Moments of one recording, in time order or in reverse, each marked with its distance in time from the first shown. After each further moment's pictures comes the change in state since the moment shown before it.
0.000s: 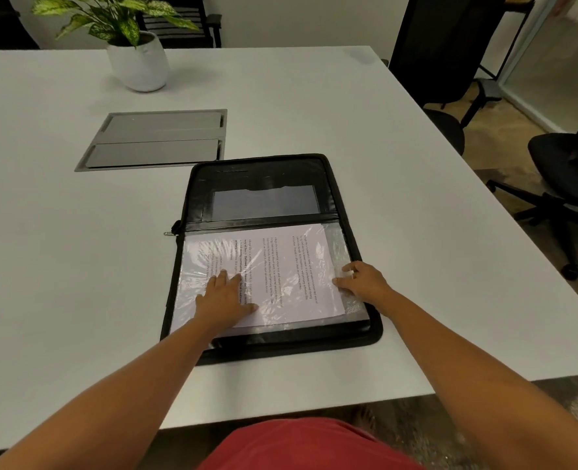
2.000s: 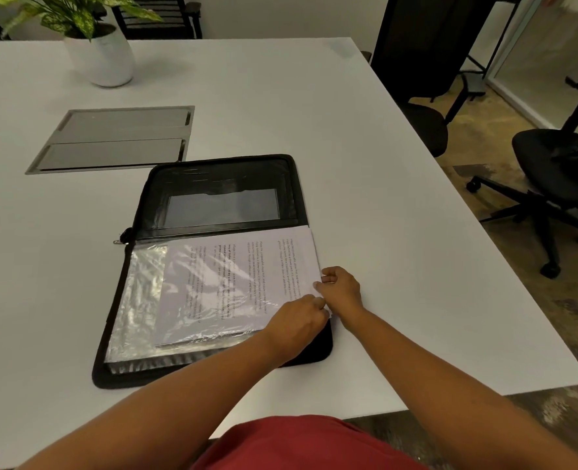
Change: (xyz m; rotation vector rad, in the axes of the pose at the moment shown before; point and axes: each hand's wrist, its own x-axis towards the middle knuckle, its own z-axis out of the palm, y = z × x) left_hand -0.027 0.194 0.029 0.254 0.141 0.757; right_hand 0.016 0.027 -0.028 0.171 0.204 -0.015
